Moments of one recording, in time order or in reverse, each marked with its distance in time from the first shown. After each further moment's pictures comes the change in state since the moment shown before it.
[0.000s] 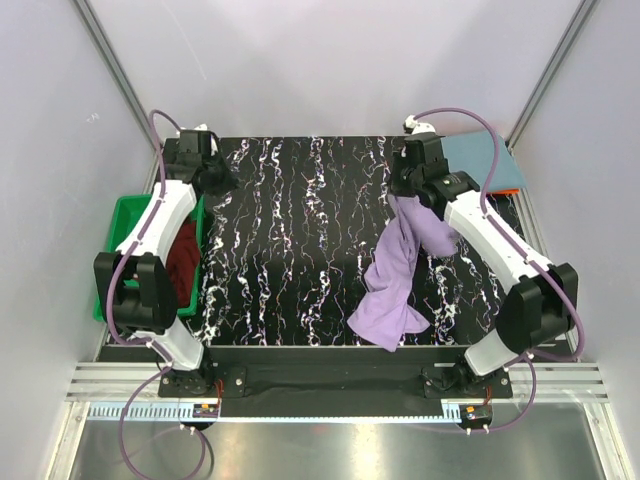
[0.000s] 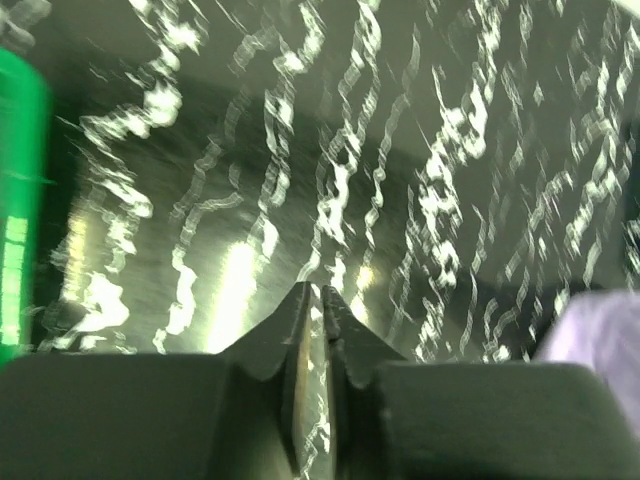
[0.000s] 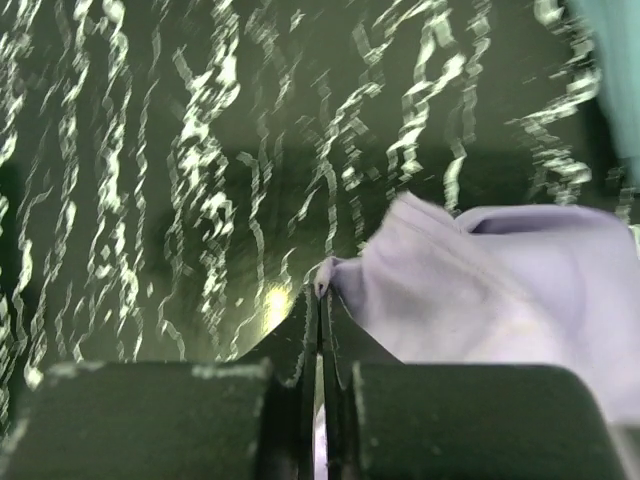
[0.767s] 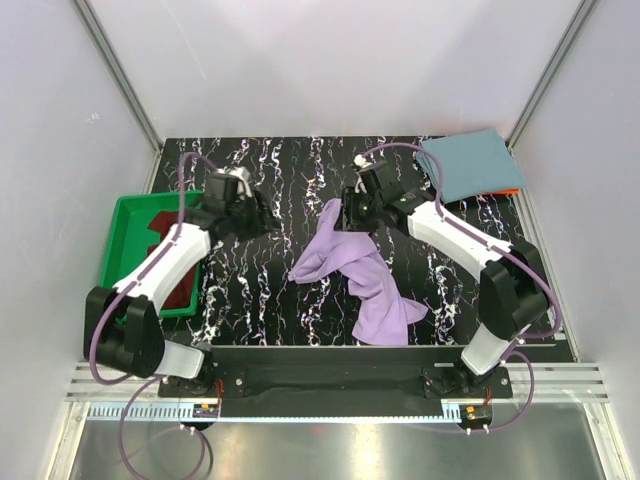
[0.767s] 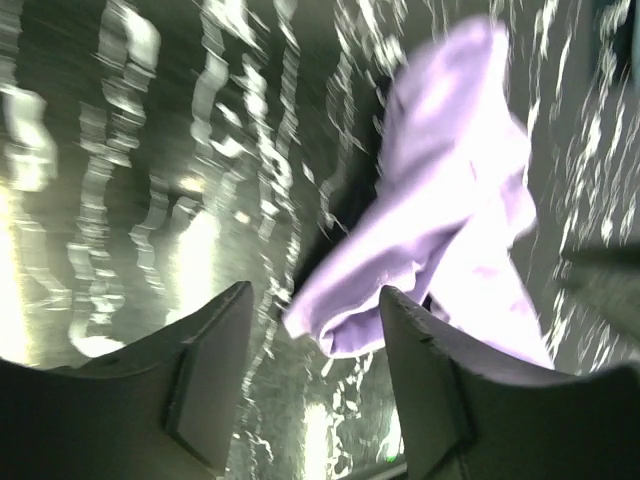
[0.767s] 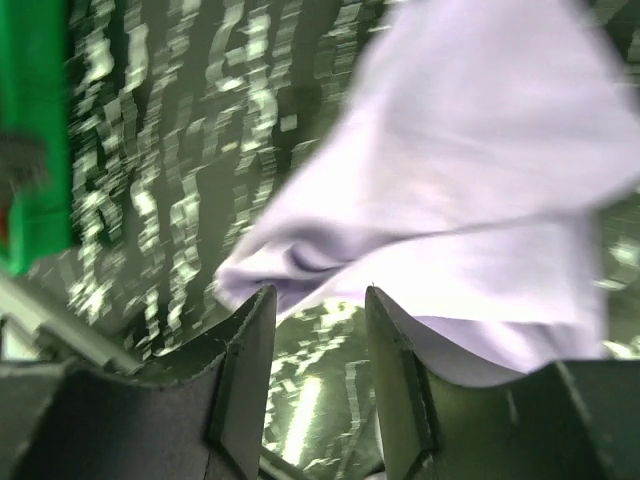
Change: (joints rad) left arm -0.150 -0.274 -0.409 0.089 0.154 -0.048; right arm 0.194 0.133 -0.091 0.044 -0.308 0.149
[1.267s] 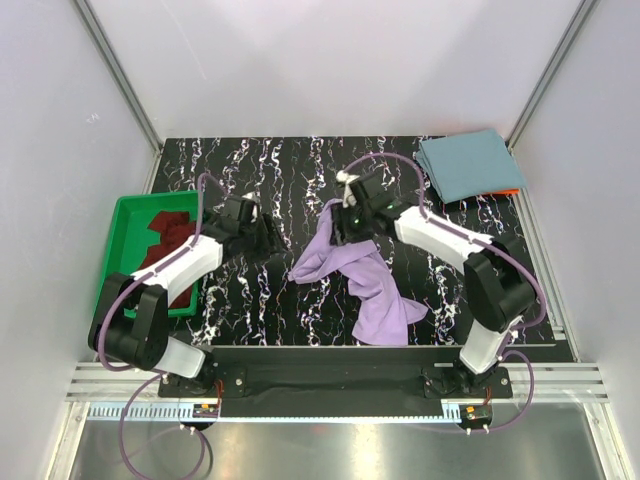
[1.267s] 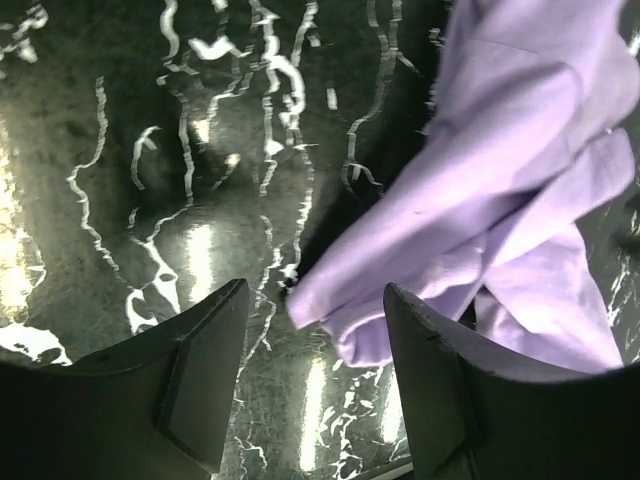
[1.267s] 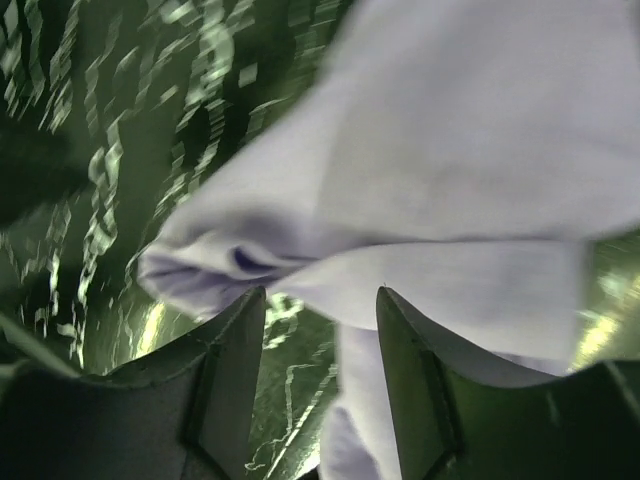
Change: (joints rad) left arm -0.120 0.072 -0.165 0.124 -0.067 -0.100; right arm 0.000 0.070 -0.031 0.017 0.021 -0.151
